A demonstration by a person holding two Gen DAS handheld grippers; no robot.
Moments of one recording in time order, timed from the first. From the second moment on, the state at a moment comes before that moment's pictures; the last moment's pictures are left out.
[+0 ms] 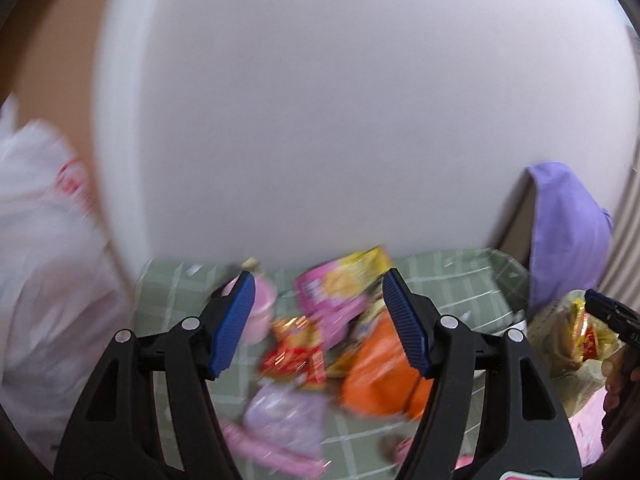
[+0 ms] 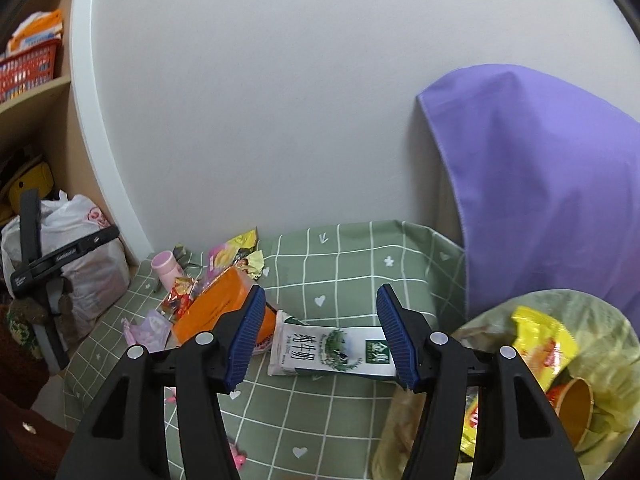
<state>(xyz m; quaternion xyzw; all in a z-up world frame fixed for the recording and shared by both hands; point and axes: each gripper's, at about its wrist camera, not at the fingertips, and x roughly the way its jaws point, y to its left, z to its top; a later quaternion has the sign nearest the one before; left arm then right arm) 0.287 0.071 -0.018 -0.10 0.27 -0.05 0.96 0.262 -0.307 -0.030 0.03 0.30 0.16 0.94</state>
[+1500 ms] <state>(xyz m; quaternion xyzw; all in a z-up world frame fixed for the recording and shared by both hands) 0.242 0.110 -0.010 -0.14 0.27 0.03 0.95 0.341 -0.169 -0.078 0.00 0.34 0.31 0.89</state>
